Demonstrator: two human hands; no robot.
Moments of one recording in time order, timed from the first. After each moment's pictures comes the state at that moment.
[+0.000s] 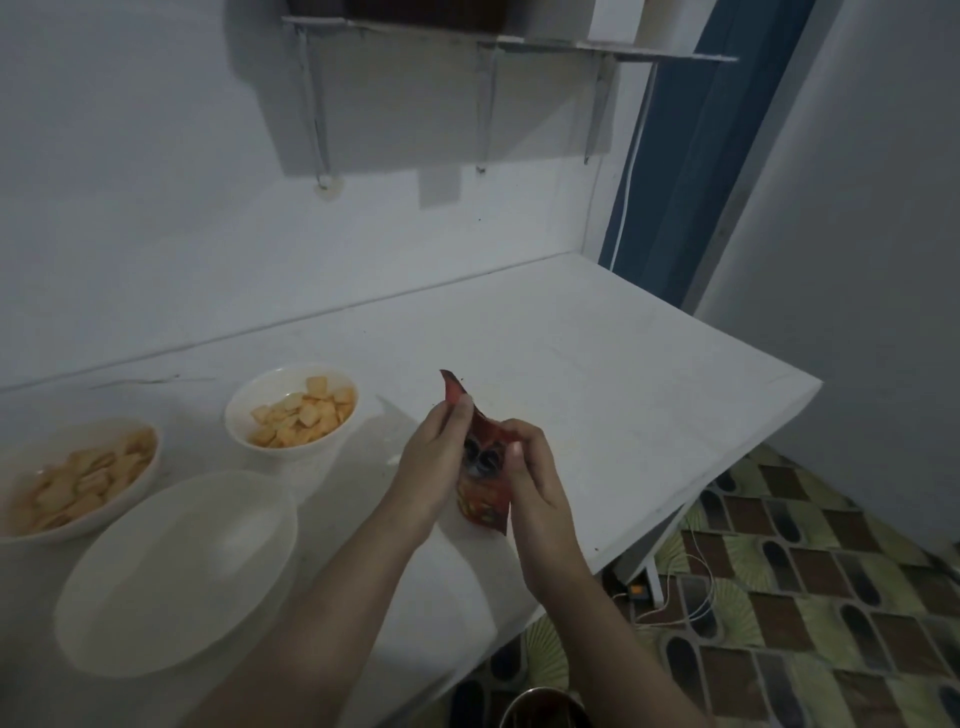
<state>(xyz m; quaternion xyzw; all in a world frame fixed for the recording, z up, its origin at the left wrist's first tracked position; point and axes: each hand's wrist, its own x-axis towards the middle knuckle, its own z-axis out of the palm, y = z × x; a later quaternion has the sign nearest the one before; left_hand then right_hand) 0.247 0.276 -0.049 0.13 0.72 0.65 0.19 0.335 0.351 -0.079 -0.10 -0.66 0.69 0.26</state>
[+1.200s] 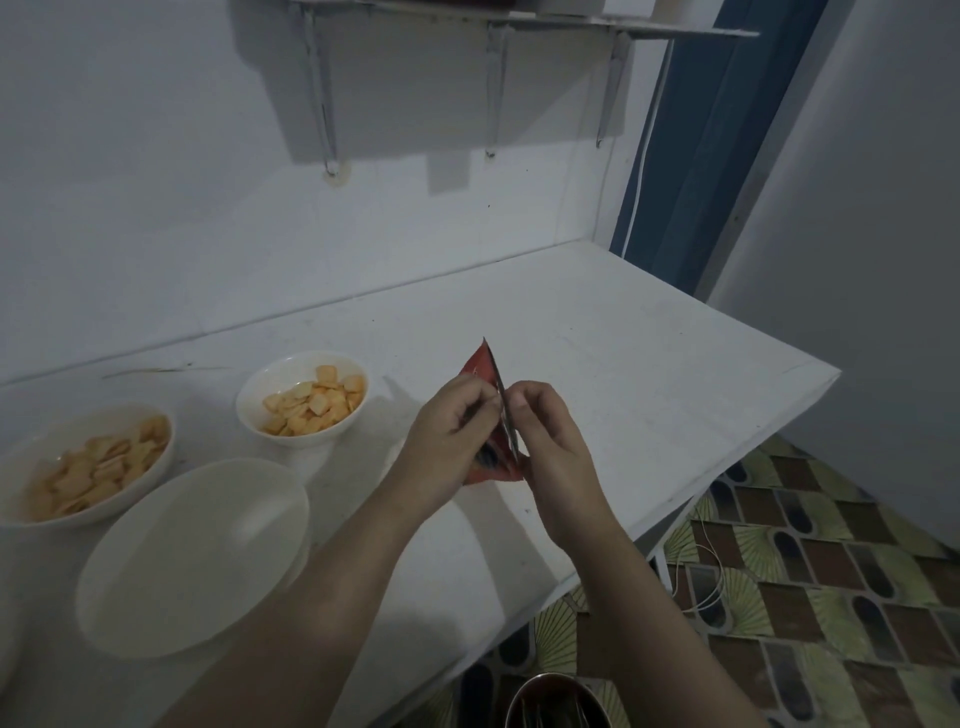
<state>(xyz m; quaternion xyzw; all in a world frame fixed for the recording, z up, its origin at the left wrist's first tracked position) 0.250 0.263 -0.032 0.33 0.72 0.60 0.10 0.322 0.367 -0.052 -0.11 -0.68 0.69 0.22</state>
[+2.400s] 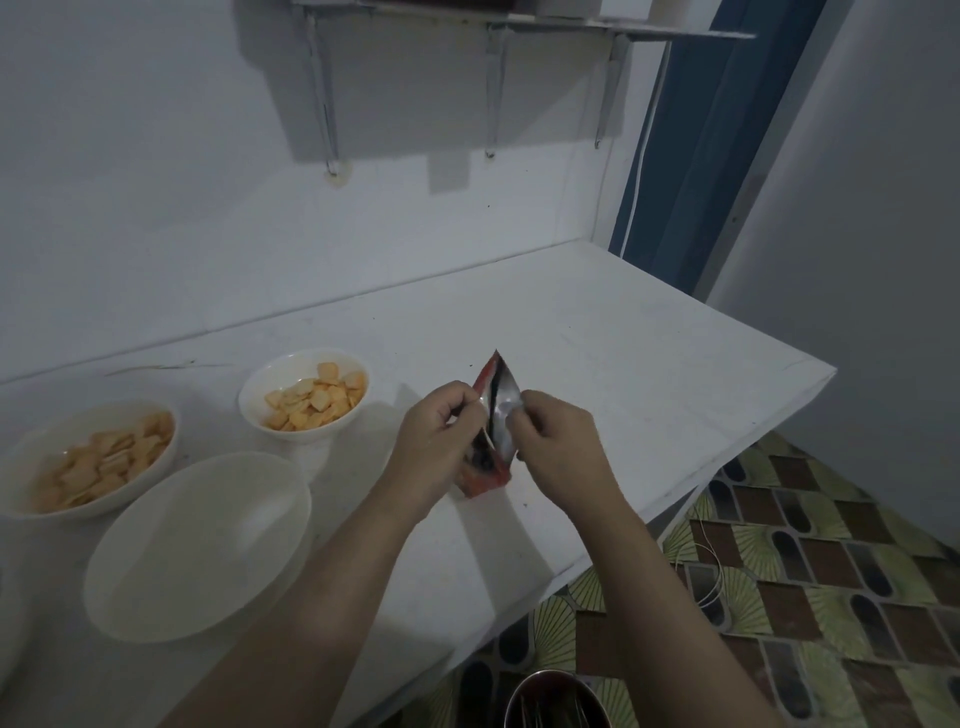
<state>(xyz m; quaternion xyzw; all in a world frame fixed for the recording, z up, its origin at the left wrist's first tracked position) 0.251 0.257 -0.041 0.26 0.72 0.64 0.11 0.325 0.376 -0.034 -0.18 -0.86 0.43 0.22</state>
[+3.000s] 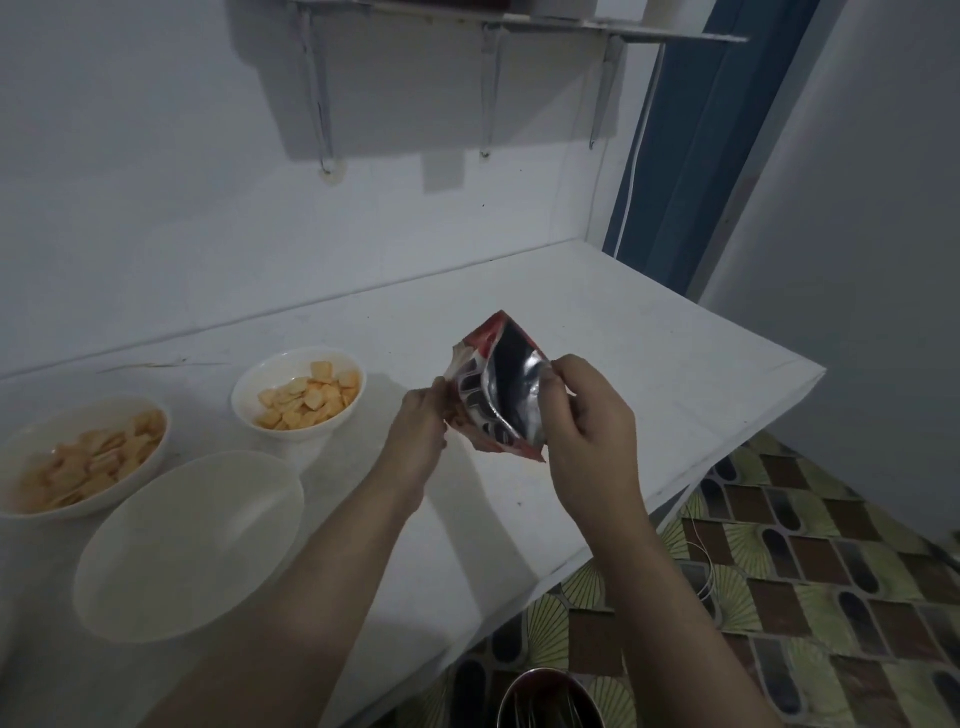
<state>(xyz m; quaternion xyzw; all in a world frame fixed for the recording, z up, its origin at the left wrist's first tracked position) 0.236 0.269 -0.044 0.09 0.72 0.67 0.19 0.349 0.366 -0.009 -0.13 -0.81 0.43 0.39</state>
